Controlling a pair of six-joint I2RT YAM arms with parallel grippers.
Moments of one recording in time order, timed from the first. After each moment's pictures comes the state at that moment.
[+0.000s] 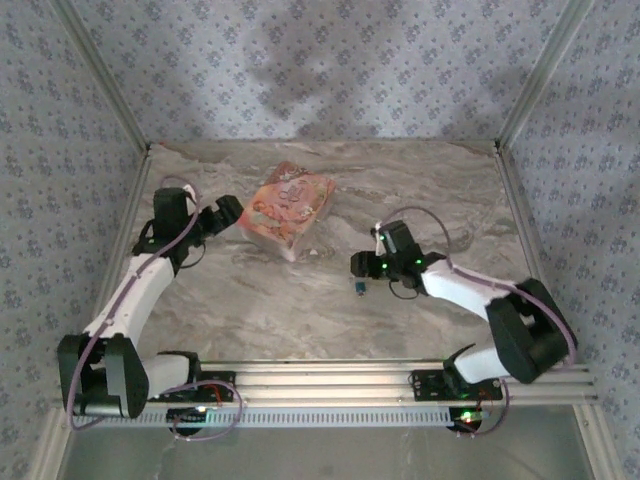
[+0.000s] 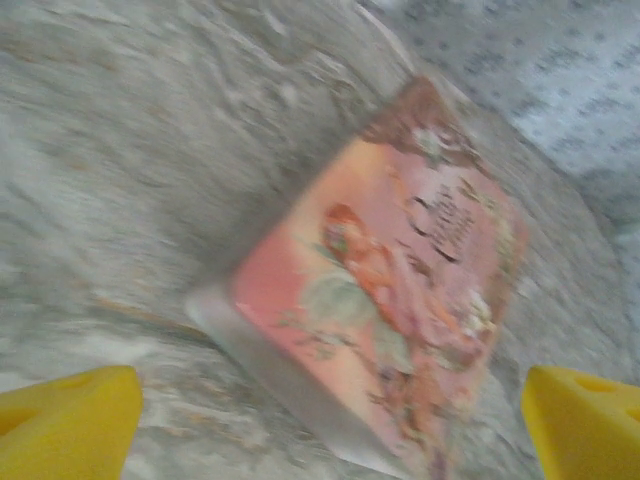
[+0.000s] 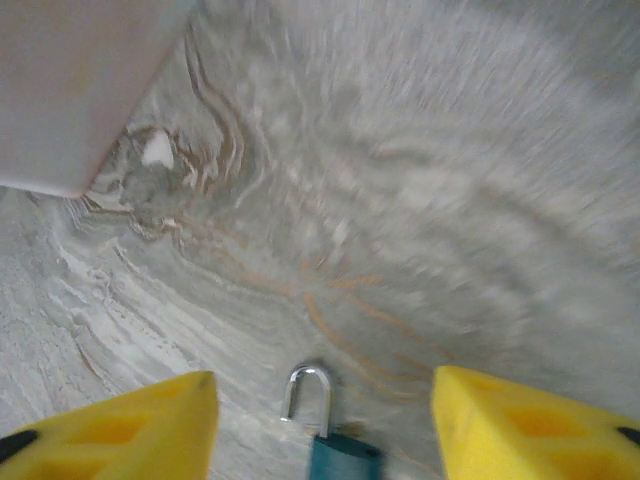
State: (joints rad) left arm -0.07 1.17 0.81 -0.26 0.27 -0.63; right arm 0.51 1.36 0.66 -0.14 -0.14 0.45
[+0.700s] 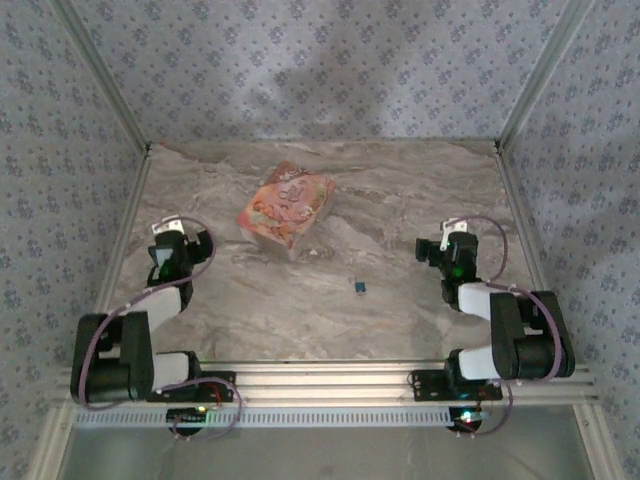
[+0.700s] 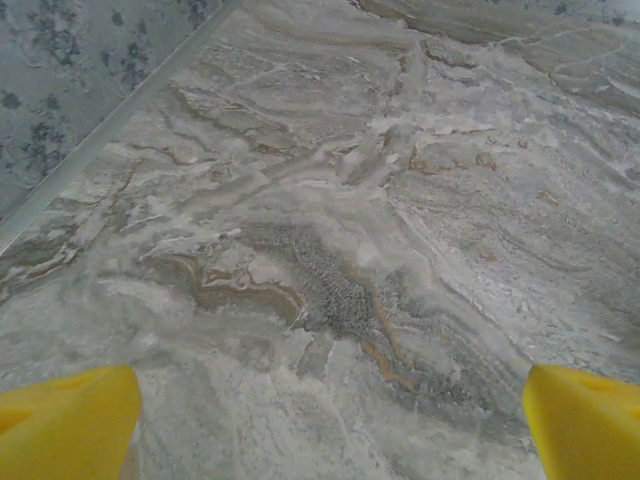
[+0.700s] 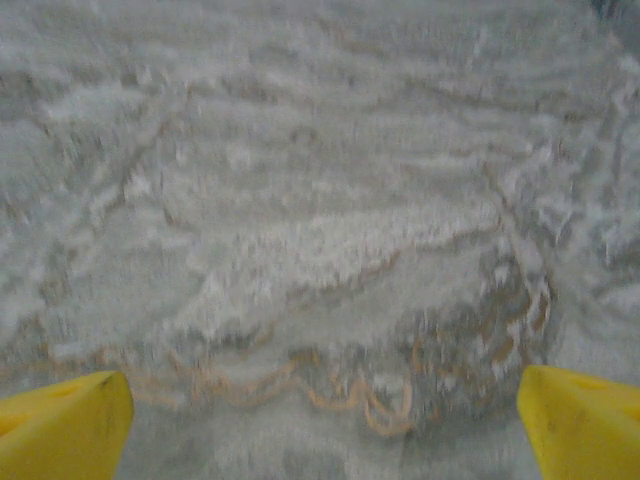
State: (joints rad) left arm 0.03 1.29 0.36 0.44 -0.20 -0.17; right arm 0.02 1.39 0.34 0.56 0.13 0.00
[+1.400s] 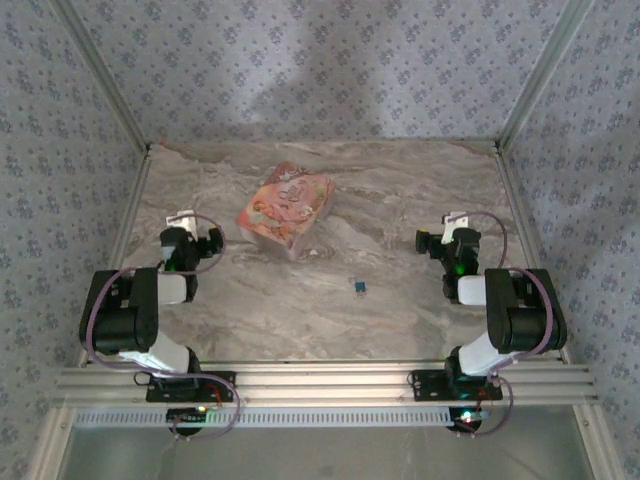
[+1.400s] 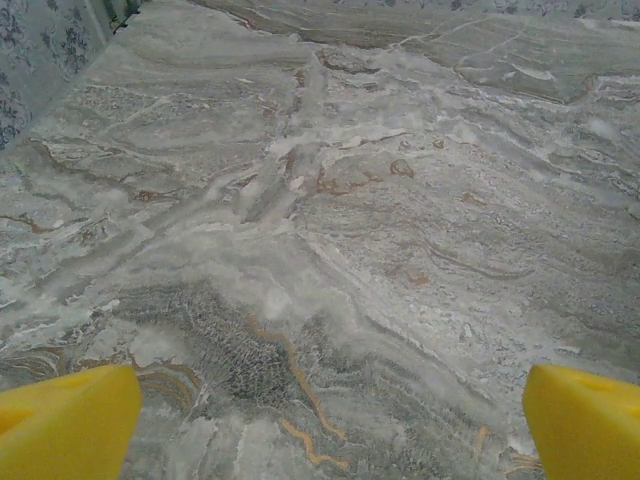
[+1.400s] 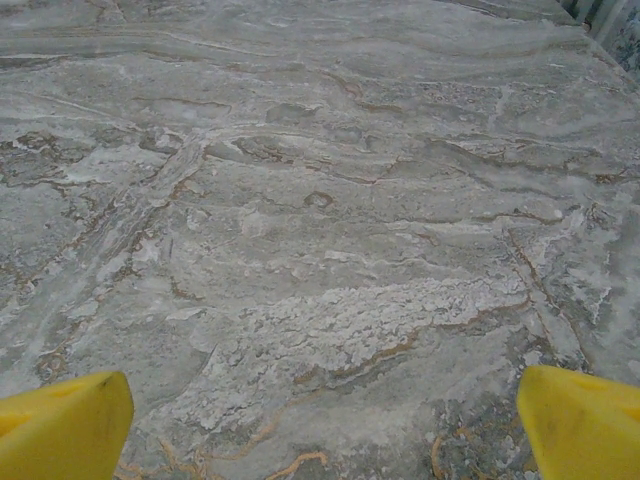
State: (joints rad) left arm 0.04 1.54 0.39 0.72 -0.05 -0.06; right arm -0.02 1.53 0.37 0.73 0.04 -0.02
